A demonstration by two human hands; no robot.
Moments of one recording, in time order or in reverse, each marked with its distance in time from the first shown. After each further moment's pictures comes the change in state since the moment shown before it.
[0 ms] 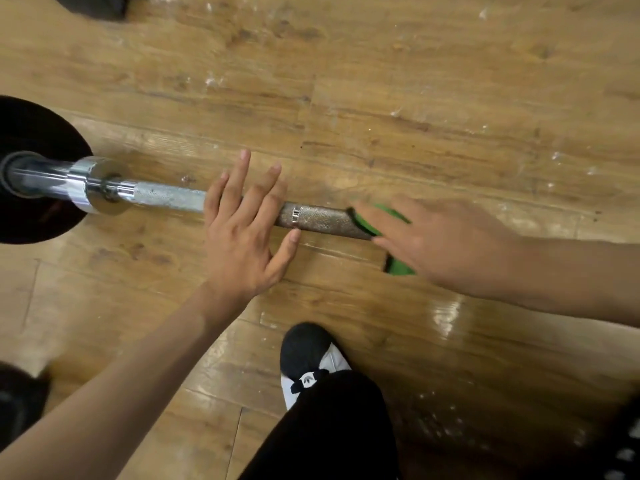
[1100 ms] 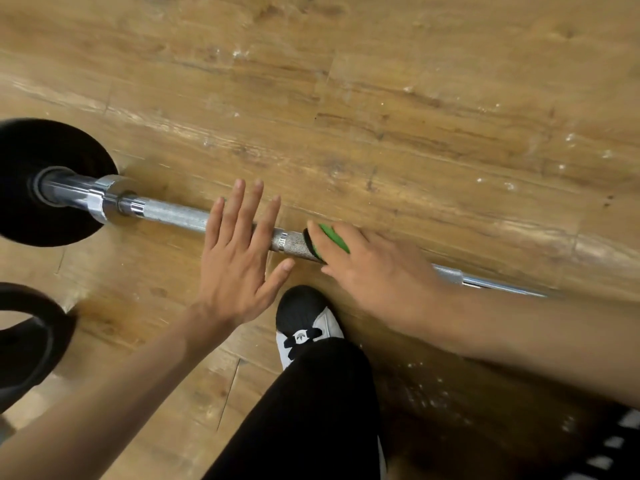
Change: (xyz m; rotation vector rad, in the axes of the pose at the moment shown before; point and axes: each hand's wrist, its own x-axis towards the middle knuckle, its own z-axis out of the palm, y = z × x) left_hand -0.075 0.041 -0.045 0.075 -0.271 -0.105; right_hand -0.014 -0.086 0.048 0.007 0.115 0.034
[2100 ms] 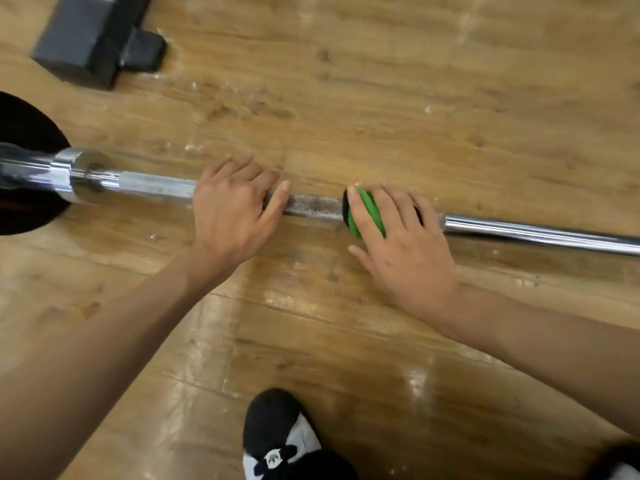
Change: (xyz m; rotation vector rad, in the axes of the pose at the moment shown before) left_hand 0.209 -0.031 0.025 -0.077 0.290 0.061; right_hand 0.040 0.126 -0.015 -0.456 0.181 0.318
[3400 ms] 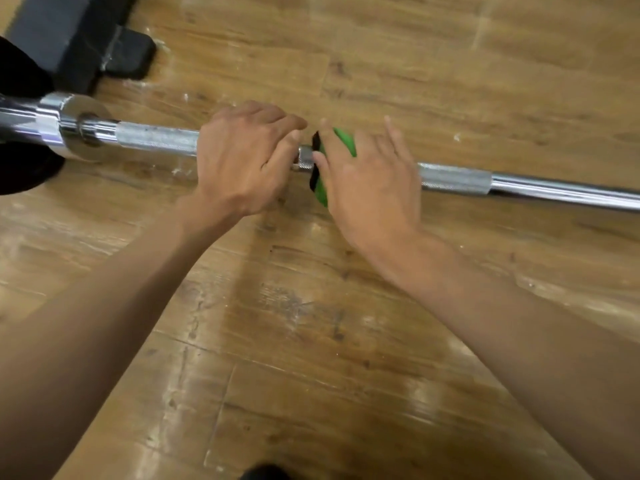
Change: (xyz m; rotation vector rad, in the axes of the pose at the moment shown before) left_hand 0.119 -0.037 0.029 -0.093 -0.146 0.024; right_hand 0.162 -0.001 0.026 0.134 0.253 0.256
